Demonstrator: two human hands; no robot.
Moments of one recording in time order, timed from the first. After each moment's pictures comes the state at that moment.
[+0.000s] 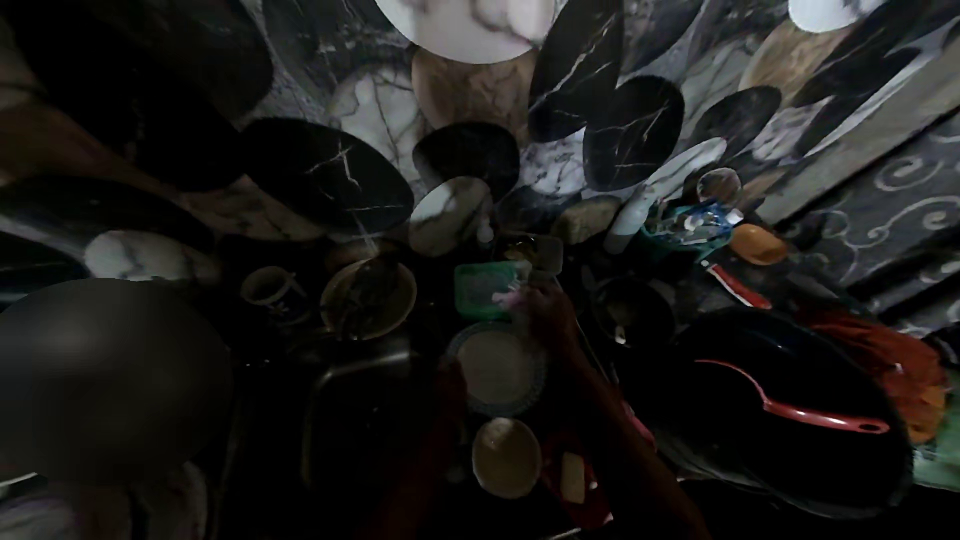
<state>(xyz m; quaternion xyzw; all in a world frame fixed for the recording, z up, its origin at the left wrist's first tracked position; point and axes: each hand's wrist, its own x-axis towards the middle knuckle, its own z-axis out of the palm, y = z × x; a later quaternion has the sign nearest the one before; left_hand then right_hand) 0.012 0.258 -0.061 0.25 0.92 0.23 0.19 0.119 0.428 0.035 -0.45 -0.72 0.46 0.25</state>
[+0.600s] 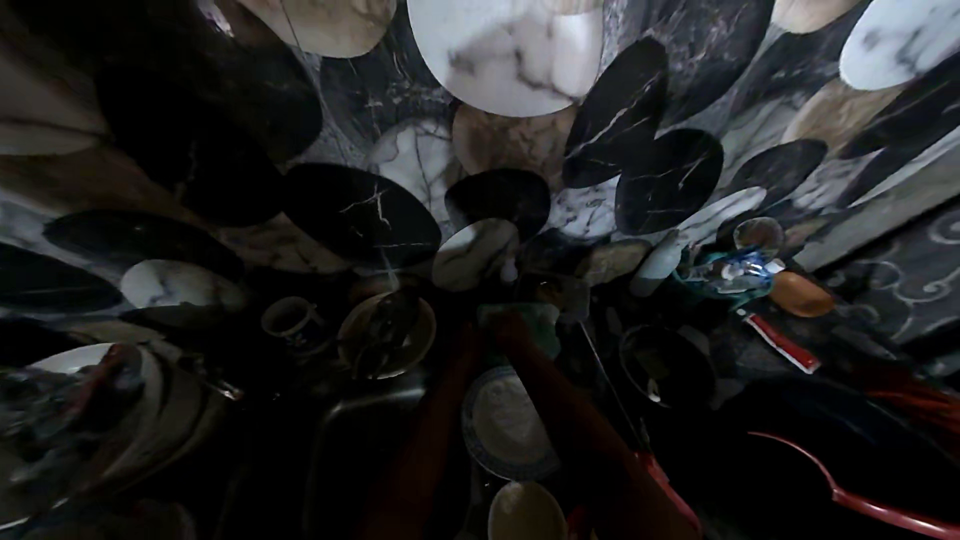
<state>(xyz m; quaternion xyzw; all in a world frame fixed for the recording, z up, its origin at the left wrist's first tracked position) -0.090 0.391 -0.028 0.35 0.87 0.24 0.26 -0.016 0.478 -0.014 -0.37 -0.89 0.25 -0.08</state>
